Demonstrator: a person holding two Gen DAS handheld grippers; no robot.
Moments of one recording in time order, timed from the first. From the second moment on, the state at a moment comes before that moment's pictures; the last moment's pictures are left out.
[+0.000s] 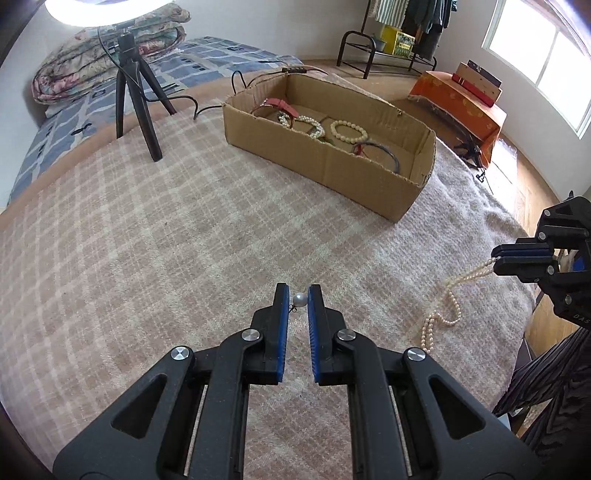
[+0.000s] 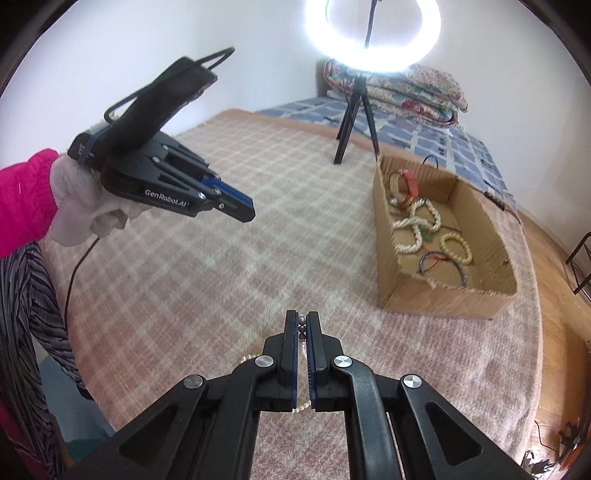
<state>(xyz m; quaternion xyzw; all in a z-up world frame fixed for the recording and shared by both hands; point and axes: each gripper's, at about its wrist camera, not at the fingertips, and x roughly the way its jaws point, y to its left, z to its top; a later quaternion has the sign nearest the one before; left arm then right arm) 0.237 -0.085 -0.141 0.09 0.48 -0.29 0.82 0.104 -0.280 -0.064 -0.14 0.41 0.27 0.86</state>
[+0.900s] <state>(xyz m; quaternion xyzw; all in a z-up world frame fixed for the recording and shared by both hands) 0.272 -0.118 -0.062 0.04 0.40 -0.32 0.86 0.130 -0.331 0.081 -0.06 0.24 0.21 0.95</state>
